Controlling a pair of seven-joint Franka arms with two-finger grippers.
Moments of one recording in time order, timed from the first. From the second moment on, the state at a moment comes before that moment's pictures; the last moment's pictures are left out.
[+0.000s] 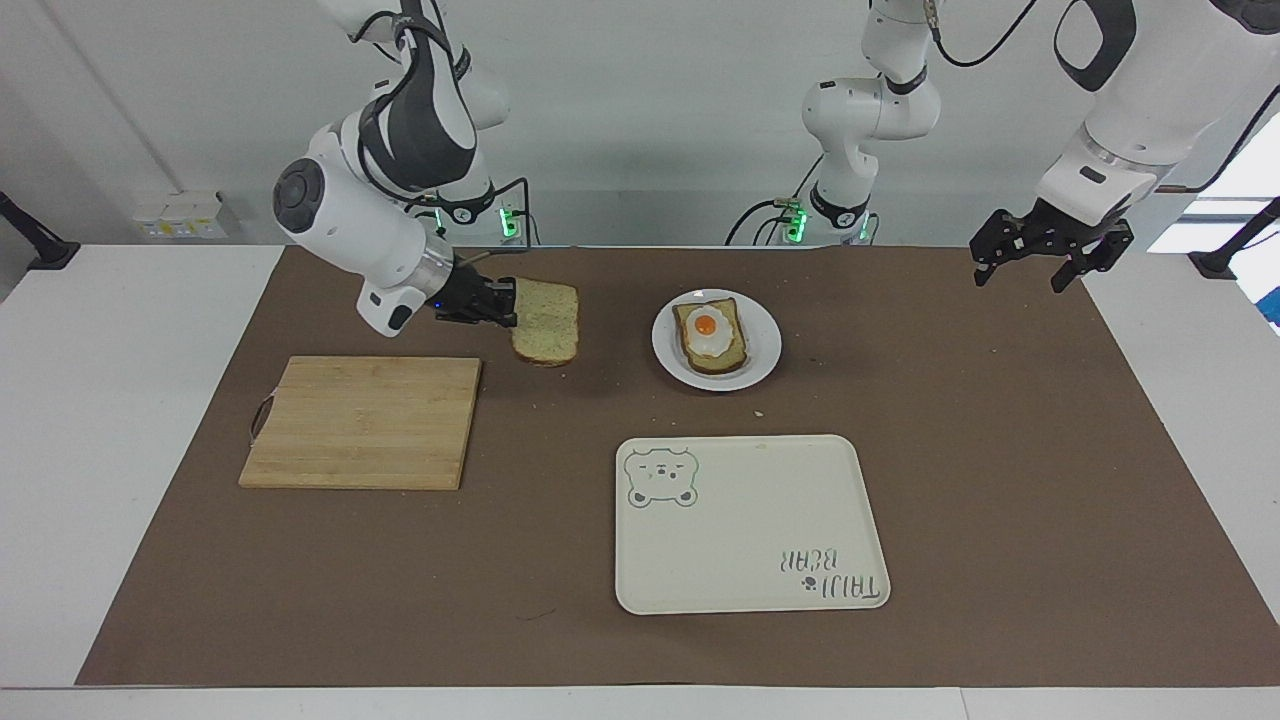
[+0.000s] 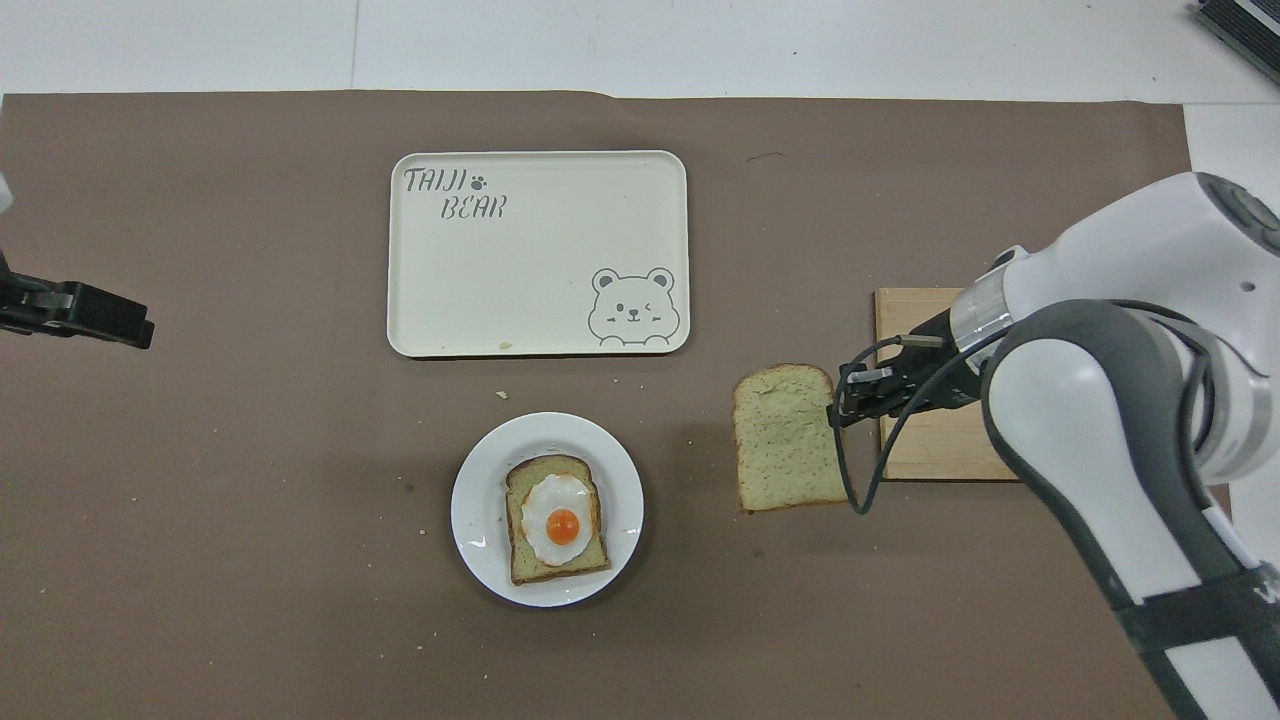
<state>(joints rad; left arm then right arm) -0.09 0.02 0.04 -1.54 0.00 1.54 0.13 0.25 0.08 -0.07 -1.88 0.49 1.74 0.05</state>
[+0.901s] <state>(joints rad) -0.09 0.02 0.04 -1.54 0.00 1.54 0.13 0.62 0.15 -0.06 -1.94 0.63 2.09 0.23</state>
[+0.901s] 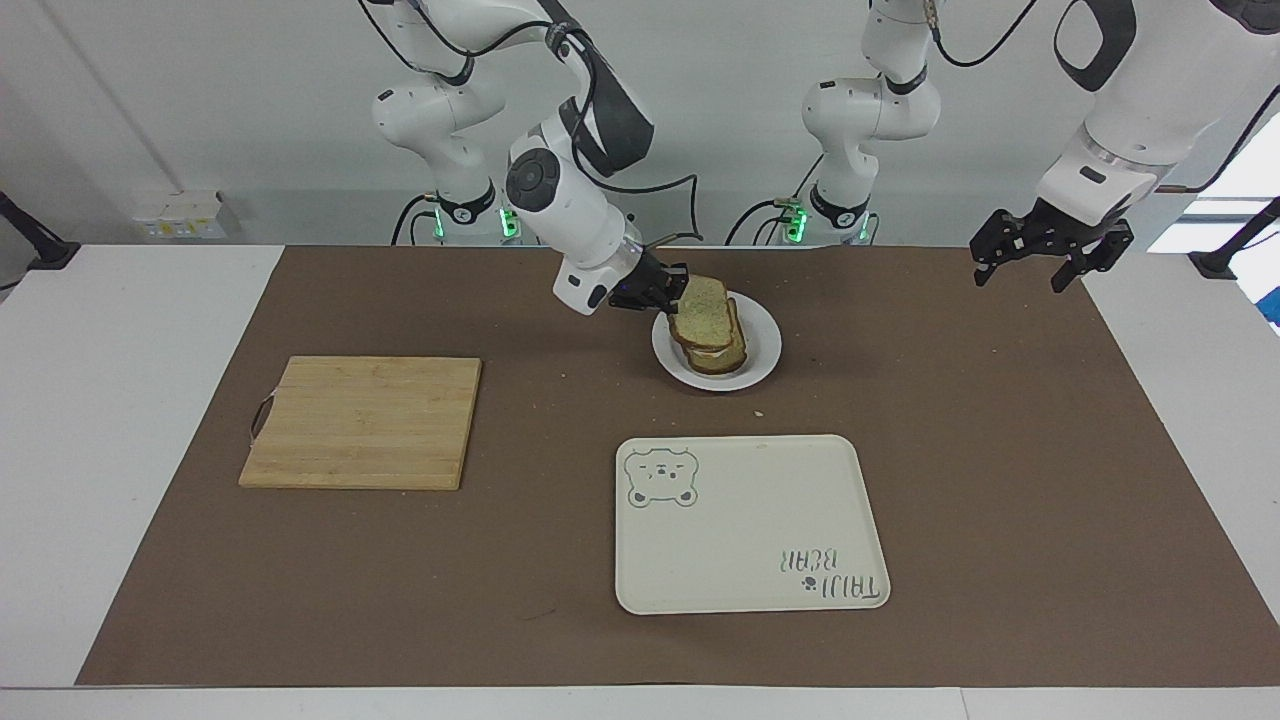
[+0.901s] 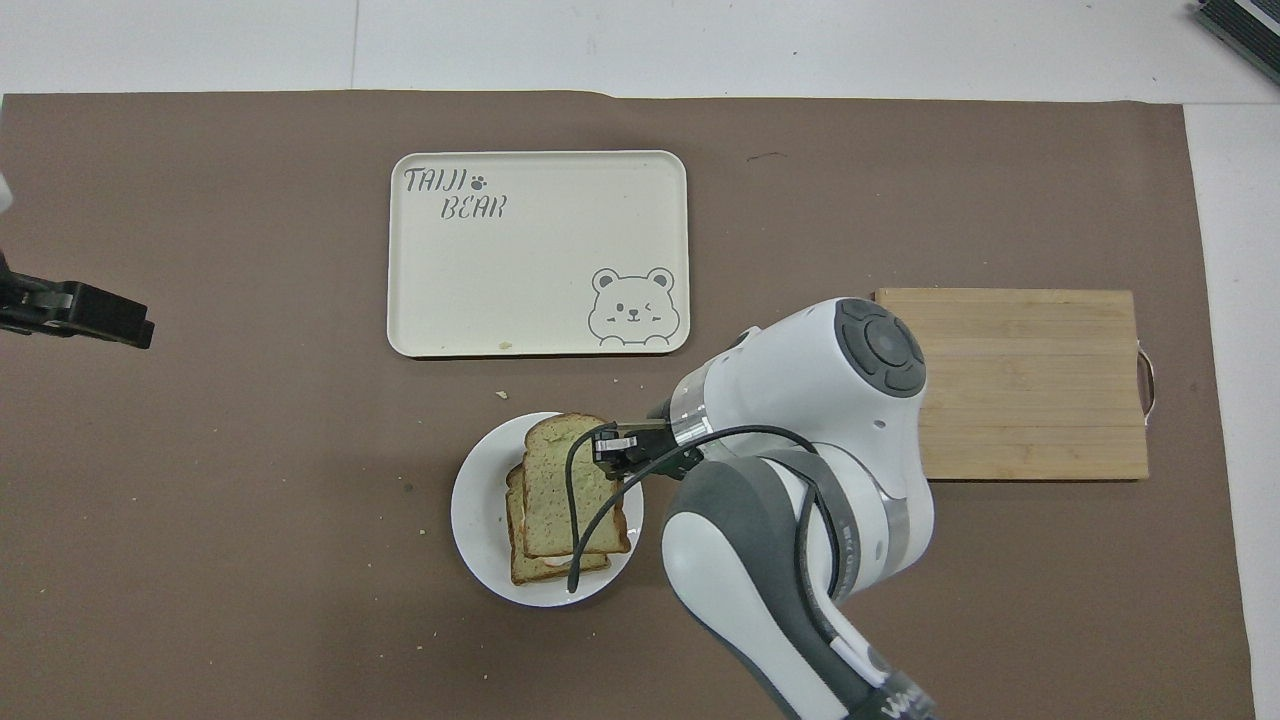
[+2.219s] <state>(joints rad) -0.09 0.02 0.04 -1.54 0.00 1.54 0.13 0.71 0.23 -0.09 -2.01 0.63 2.28 0.23</state>
